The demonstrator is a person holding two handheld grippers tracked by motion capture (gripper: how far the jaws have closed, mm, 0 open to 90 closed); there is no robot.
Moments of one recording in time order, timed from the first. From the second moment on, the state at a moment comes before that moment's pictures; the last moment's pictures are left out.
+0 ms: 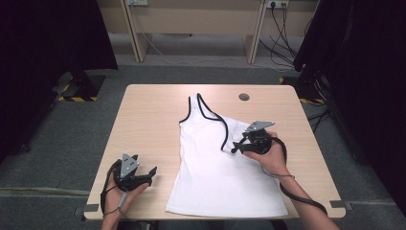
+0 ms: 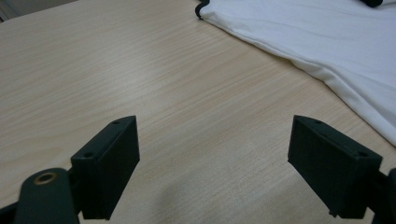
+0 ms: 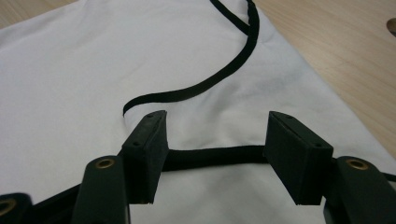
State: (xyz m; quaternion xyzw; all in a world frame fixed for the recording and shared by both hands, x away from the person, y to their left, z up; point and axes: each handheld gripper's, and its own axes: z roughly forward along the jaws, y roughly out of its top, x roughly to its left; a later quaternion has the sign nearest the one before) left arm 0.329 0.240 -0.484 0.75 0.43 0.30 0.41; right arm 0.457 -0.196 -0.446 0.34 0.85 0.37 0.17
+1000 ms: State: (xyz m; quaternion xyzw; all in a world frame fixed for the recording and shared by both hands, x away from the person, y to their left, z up) left arm 0.329 0.240 -0.484 0.75 0.43 0.30 0.41; right arm 0.412 -0.253 -0.420 0.38 0.81 0.39 0.19
